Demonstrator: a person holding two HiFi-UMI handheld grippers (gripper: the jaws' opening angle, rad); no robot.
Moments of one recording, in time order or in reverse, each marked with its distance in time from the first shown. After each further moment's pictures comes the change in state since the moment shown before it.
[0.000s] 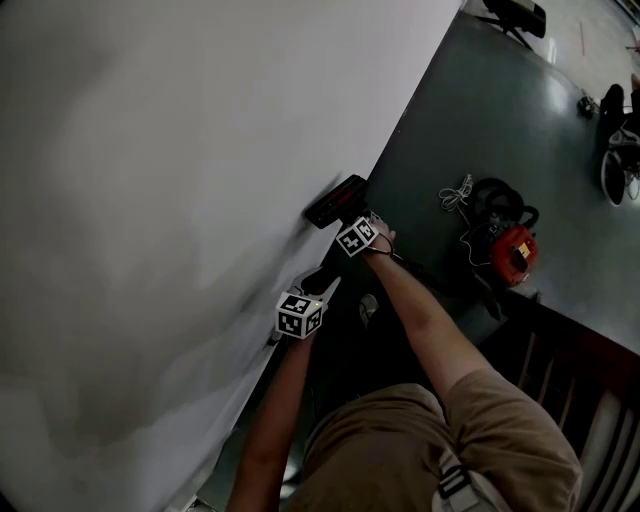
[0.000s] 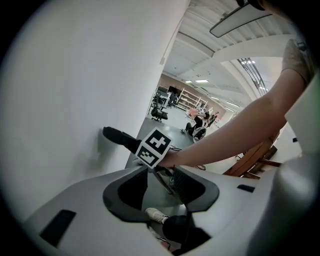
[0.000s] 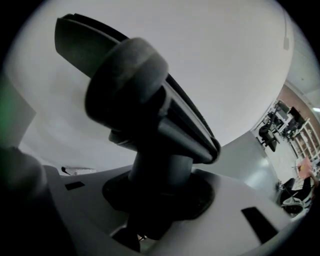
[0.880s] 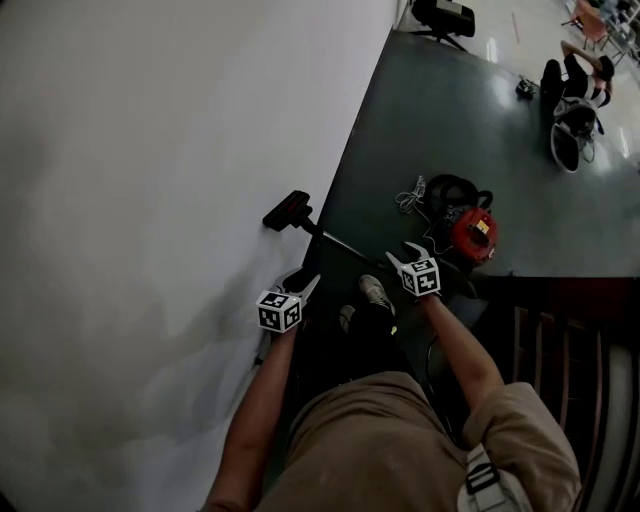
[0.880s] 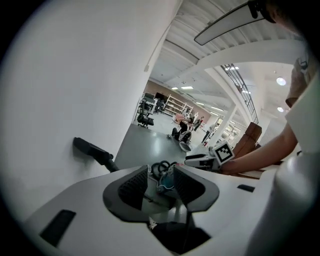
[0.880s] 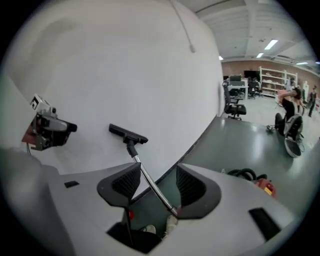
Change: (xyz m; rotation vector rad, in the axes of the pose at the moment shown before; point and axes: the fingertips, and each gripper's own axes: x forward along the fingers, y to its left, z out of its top) left arm -0.005 -0.073 -0.002 0.068 -0.077 -0.148; right arm -0.243 -0.084 -0.209 0.505 -0.387 -0.034
